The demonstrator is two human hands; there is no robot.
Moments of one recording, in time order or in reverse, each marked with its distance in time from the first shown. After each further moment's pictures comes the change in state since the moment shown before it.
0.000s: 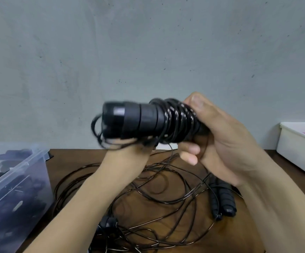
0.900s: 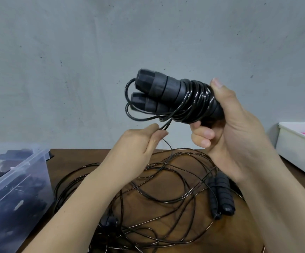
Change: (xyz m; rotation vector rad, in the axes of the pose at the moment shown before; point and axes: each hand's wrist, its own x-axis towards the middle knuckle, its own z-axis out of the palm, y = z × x) left_hand 0.024 -0.022 0.008 0.222 -0.073 0.450; right_hand 0.002 -0.011 0.005 0.055 0.408 -0.054
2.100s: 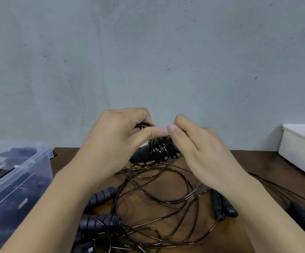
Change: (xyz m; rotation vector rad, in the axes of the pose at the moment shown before) left_hand -0.006 0.015 -0.060 -0.071 0.134 0.076; right_hand 0.003 0.045 -0.002 -1.192 -0.130 -0.240
